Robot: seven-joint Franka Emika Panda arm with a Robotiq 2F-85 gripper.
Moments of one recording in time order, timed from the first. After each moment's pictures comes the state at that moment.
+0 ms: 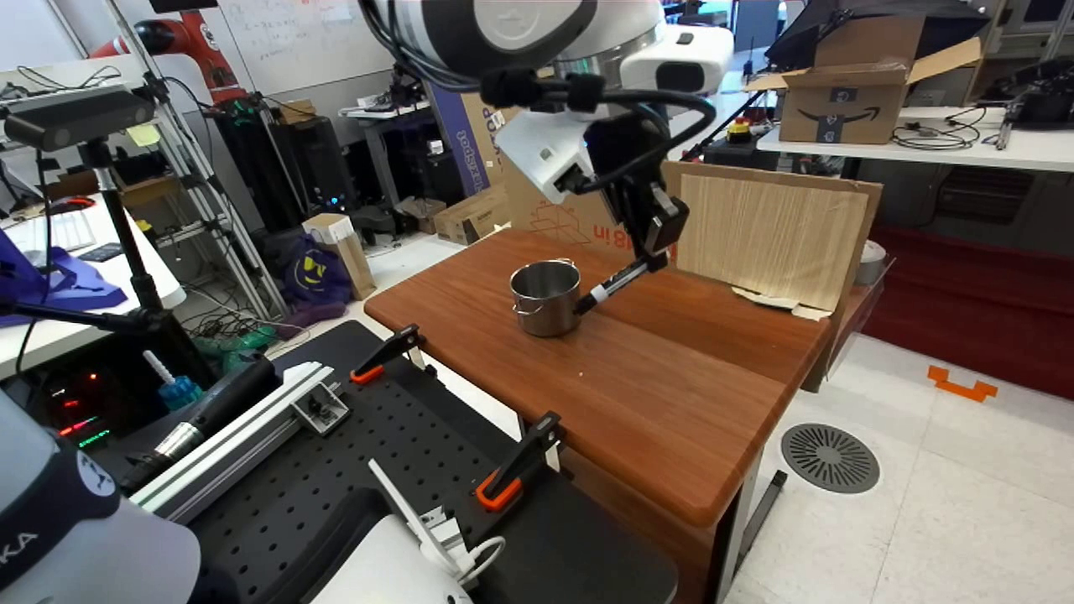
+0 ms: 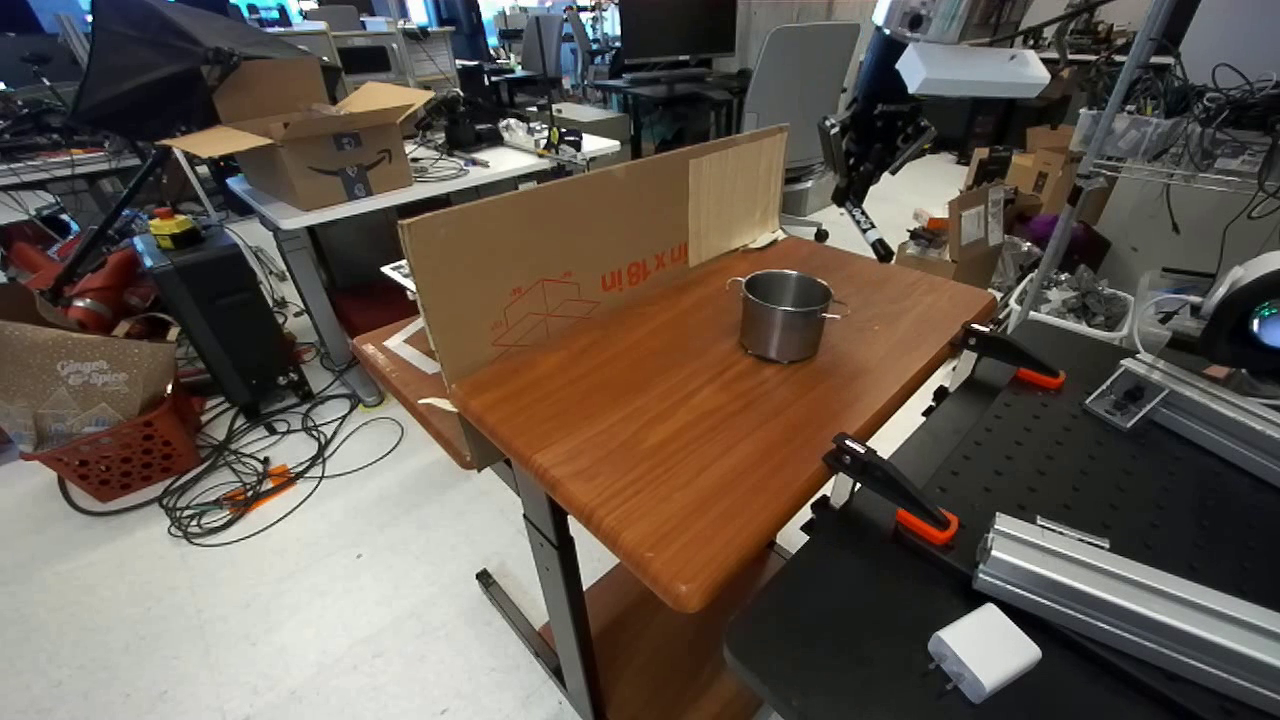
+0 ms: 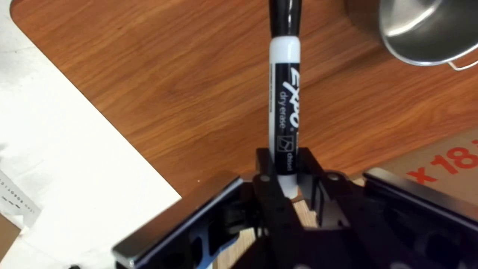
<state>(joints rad) -0.04 0.15 -0.16 -2.48 0.09 2.89 0.14</state>
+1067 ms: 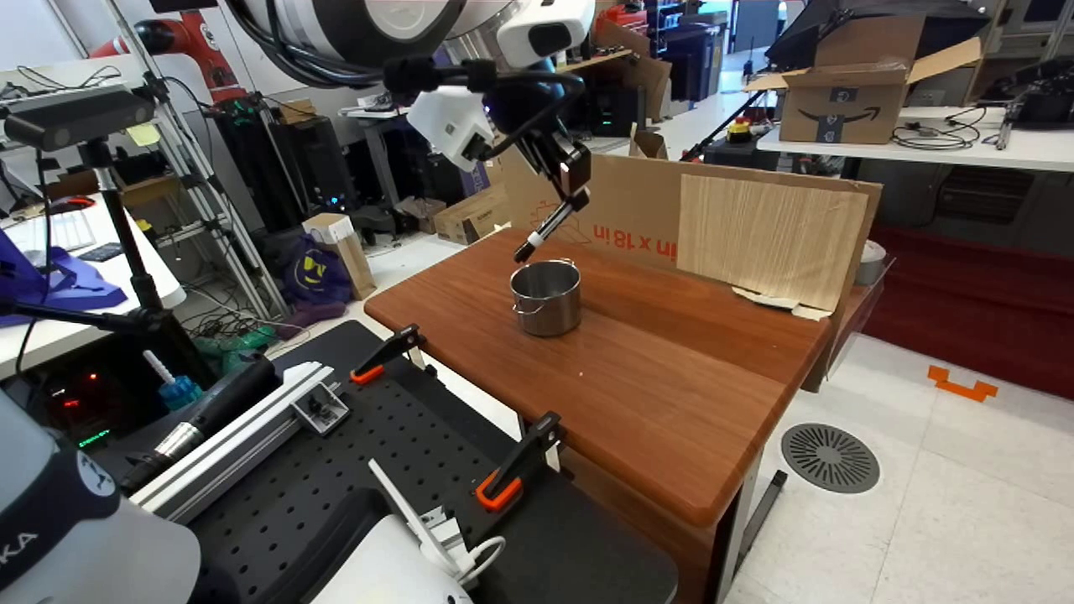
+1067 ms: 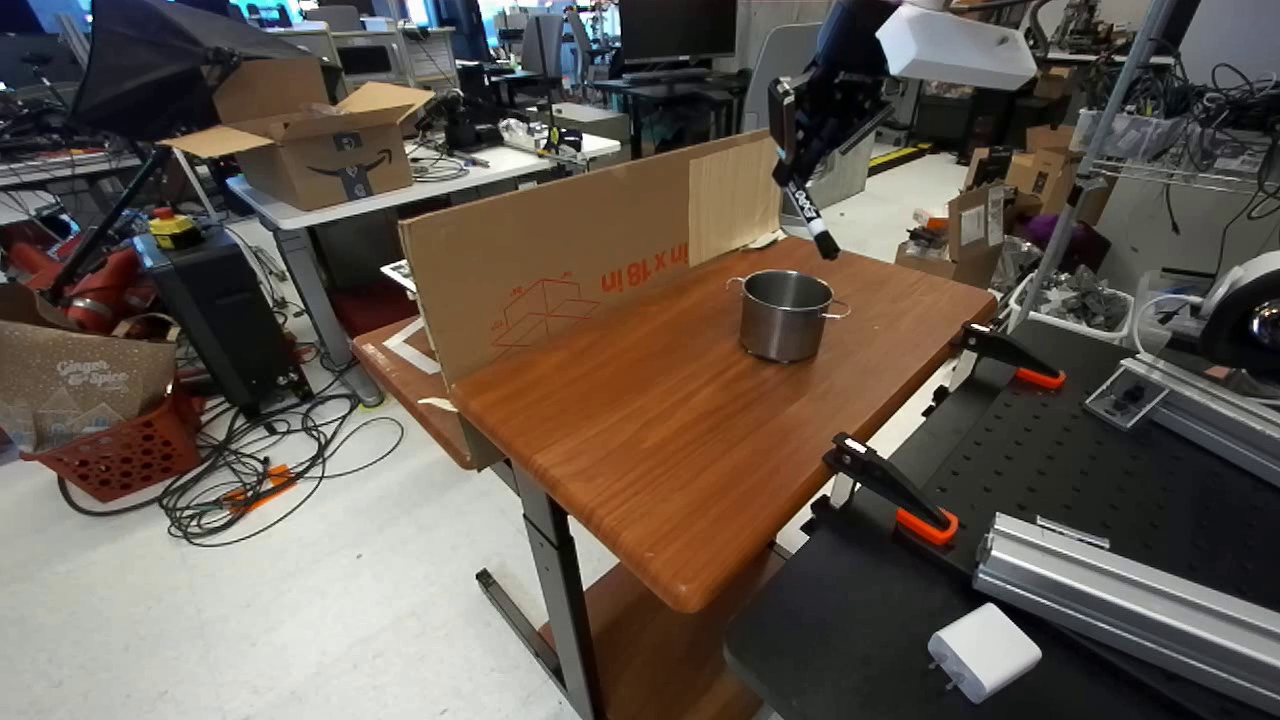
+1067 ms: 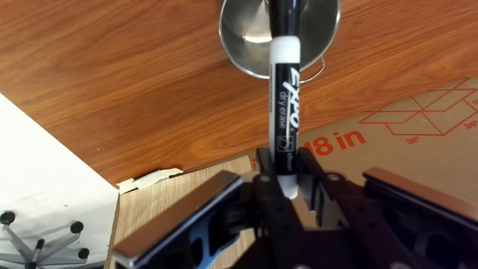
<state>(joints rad) 0.06 0.01 -0.07 -2.64 -0.04 3.10 0.30</state>
